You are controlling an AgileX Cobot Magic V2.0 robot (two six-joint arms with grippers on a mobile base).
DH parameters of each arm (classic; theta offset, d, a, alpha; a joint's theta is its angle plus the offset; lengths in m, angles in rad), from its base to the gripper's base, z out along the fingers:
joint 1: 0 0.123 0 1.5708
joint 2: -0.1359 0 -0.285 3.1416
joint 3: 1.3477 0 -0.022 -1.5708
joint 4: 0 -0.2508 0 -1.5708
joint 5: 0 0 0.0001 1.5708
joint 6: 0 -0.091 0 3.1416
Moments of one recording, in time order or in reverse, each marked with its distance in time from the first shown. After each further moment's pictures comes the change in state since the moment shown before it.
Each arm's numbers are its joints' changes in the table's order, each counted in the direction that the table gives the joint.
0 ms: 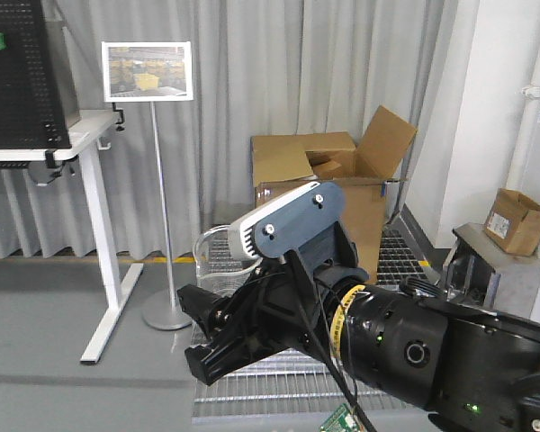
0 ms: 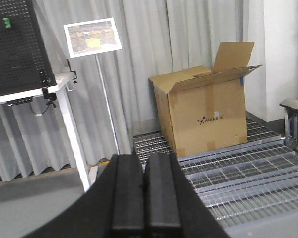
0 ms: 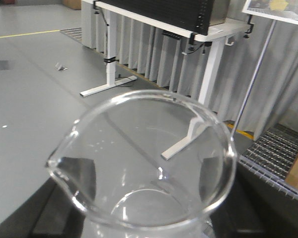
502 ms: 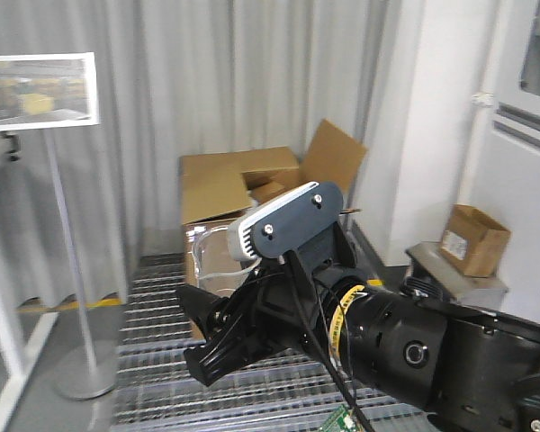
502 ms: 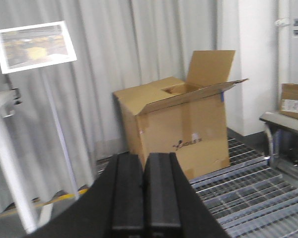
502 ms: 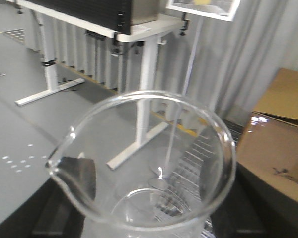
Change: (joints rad) left arm 0.000 0.000 0.000 0.000 0.000 0.000; right arm 0.000 -0.001 0.000 -0.001 0.001 0.000
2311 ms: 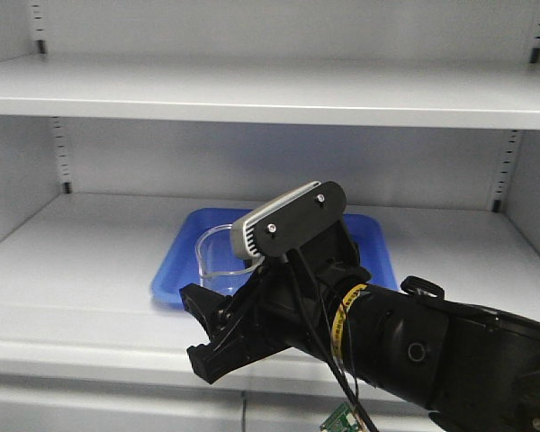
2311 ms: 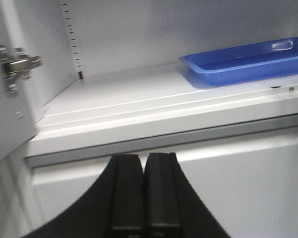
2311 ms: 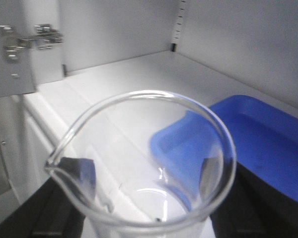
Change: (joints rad) left arm 0.000 0.000 0.000 0.000 0.000 0.000; right arm 0.000 -0.001 0.000 -0.001 -0.002 0.000
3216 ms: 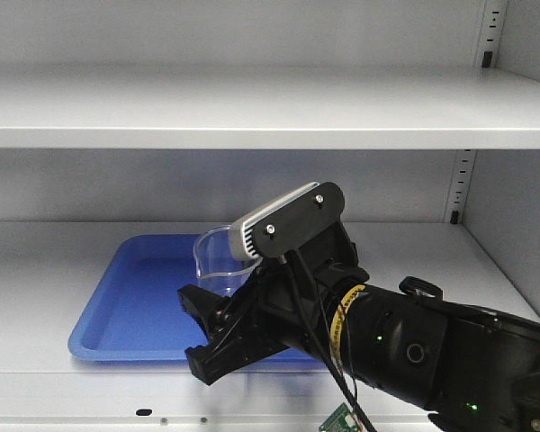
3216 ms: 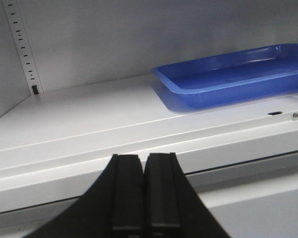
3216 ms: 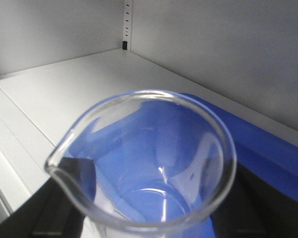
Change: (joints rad) left arm 0.000 0.000 0.000 0.000 0.000 0.000; right arm 0.000 0.000 0.000 0.001 0.011 0.000
